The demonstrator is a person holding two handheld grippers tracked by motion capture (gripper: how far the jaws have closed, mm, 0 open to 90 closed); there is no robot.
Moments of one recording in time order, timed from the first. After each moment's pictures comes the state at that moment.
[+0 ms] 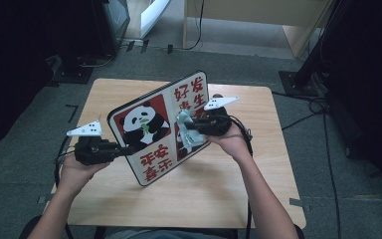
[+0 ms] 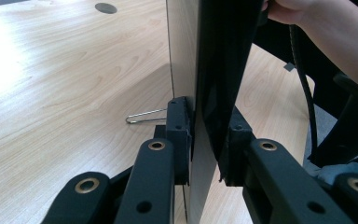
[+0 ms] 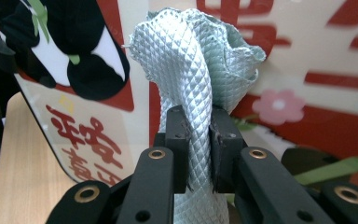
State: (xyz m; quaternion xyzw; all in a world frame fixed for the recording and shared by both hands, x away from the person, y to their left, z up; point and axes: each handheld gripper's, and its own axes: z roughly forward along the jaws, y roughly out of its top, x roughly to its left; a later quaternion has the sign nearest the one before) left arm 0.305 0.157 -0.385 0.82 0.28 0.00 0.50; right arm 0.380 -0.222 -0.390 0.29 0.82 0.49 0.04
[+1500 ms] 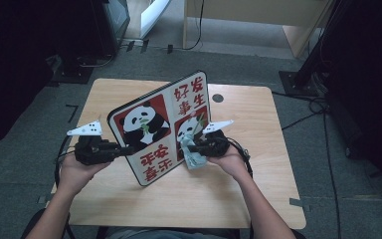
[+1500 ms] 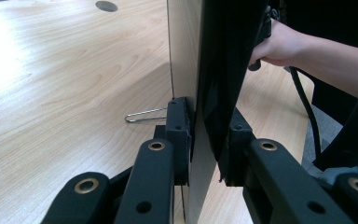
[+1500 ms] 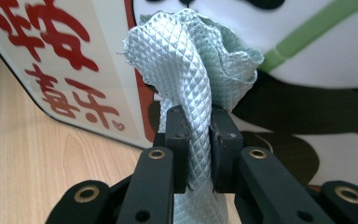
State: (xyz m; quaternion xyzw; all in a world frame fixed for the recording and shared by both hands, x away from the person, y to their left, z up) left arm 0.304 0.156 -0.385 0.82 0.29 -0.01 0.50; right arm 0.357 -0.228 -0.469 0.32 0.84 0.44 0.01
